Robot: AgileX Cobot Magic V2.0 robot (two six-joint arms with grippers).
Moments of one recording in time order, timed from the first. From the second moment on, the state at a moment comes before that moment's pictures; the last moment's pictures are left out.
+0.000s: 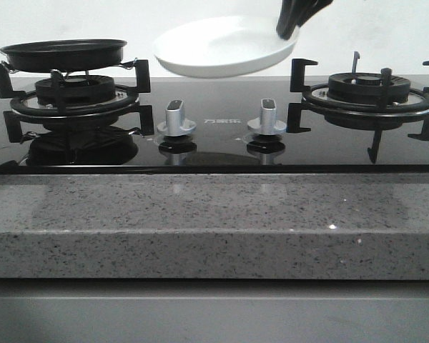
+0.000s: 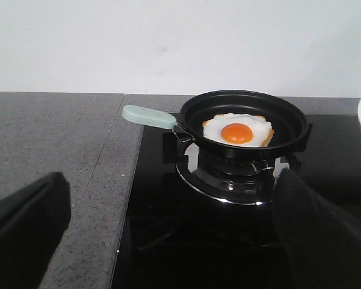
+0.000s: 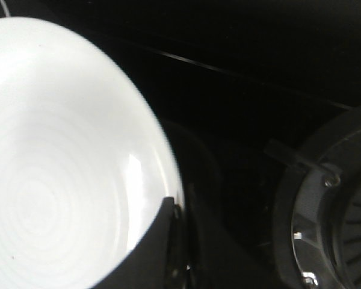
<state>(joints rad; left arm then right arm) -0.05 0.63 -0.49 -0.14 0.09 0.11 0.21 2.12 -2.29 0.26 1.25 -0.04</state>
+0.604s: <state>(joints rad) -0.05 0.63 -0.49 -0.14 0.09 0.11 0.24 1.66 -1.48 0.46 0.94 -0.24</state>
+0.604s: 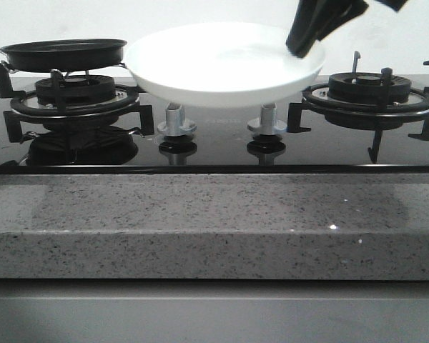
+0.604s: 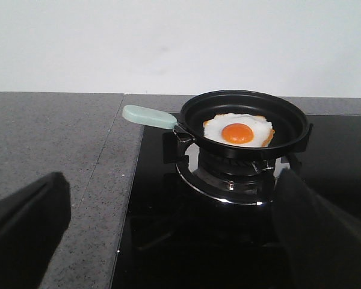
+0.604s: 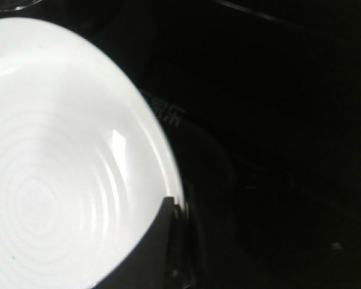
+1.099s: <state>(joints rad) -0.05 0.63 -0.49 -0.14 0.09 0.11 0.24 1.62 -1.37 0.51 0.86 -0.27</state>
